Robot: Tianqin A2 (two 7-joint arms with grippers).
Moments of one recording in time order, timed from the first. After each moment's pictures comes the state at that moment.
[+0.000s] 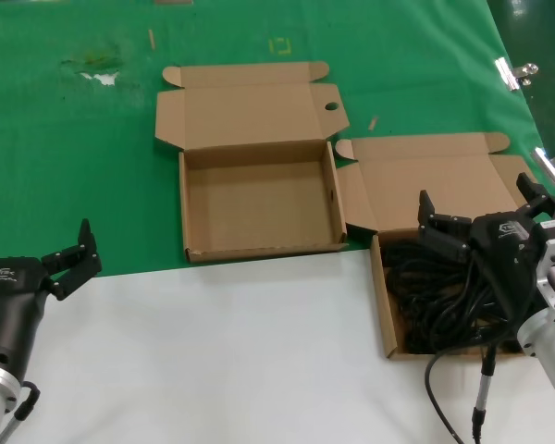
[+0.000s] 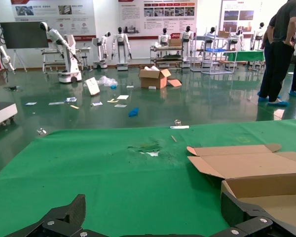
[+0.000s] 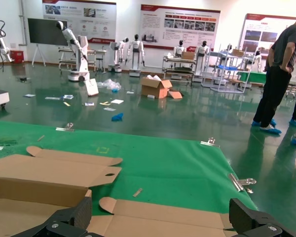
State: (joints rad) left arm 0.00 -0.30 1.60 -1.60 -1.80 0.00 0.00; right arm 0.03 0.30 -1.61 1.57 1.79 -0.02 -0.02
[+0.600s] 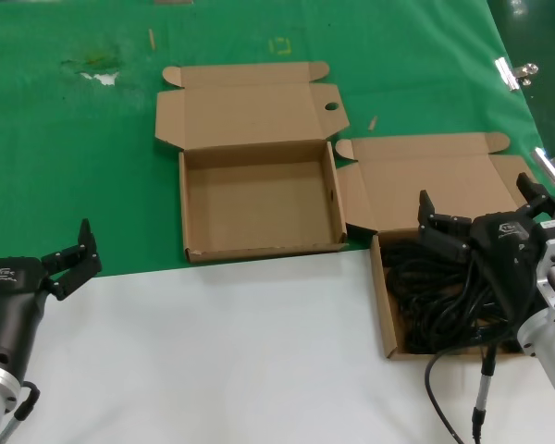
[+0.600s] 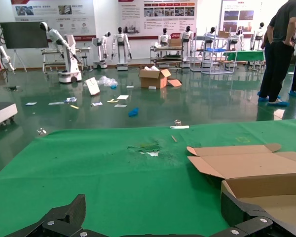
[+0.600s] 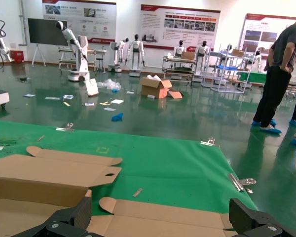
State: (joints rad) left arm 0.00 -0.30 1.60 -1.60 -1.80 0.00 0.00; right arm 0.03 0.30 -1.61 1.57 1.79 -0.02 -0.02
